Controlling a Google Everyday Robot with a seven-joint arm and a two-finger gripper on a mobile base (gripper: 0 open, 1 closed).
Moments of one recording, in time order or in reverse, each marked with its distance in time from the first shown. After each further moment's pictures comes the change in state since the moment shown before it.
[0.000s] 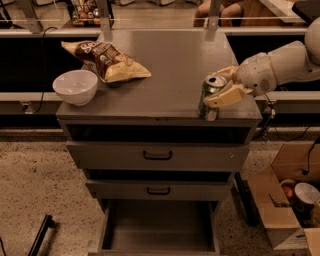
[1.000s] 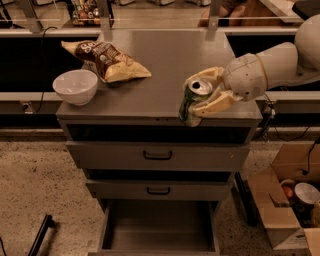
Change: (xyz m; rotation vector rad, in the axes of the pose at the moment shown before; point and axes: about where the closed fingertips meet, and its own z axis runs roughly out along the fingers) arm -0.057 0.063 0.020 -0.131 -0.148 -0.242
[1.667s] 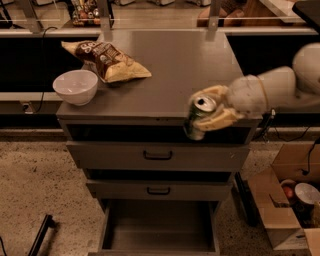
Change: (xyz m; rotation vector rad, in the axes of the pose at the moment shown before) arm 0.043 0.012 0.005 0.024 -0.017 0.057
